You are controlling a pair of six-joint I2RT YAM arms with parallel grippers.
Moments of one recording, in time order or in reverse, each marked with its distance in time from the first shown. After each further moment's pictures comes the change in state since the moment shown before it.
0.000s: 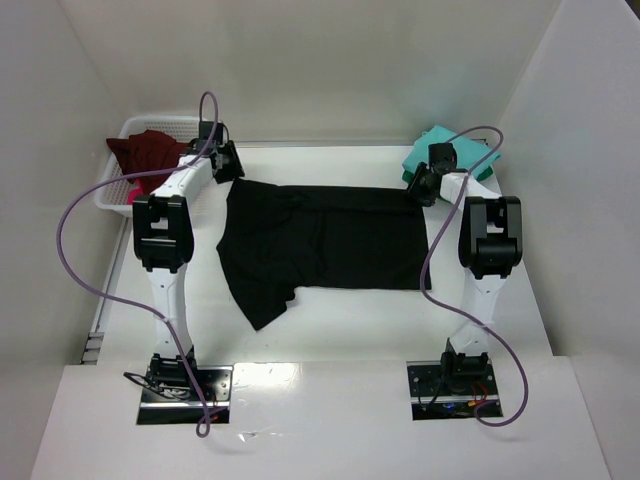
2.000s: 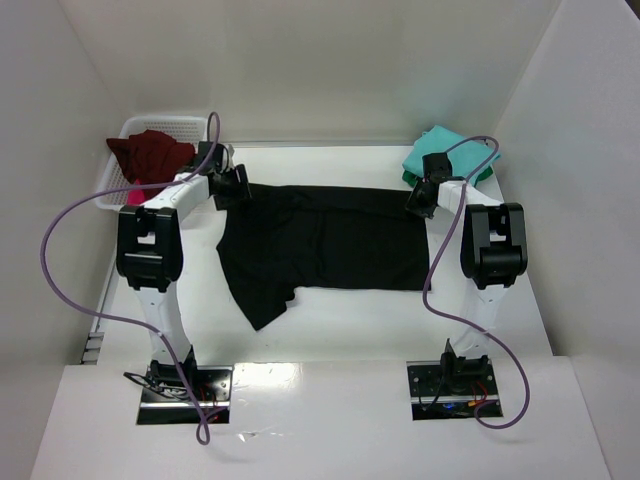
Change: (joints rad) left arm -0.024 -0.256 -0.386 0.006 0.155 0.048; right arm 0.038 -0.109 -0.144 -0.067 0.051 0.006
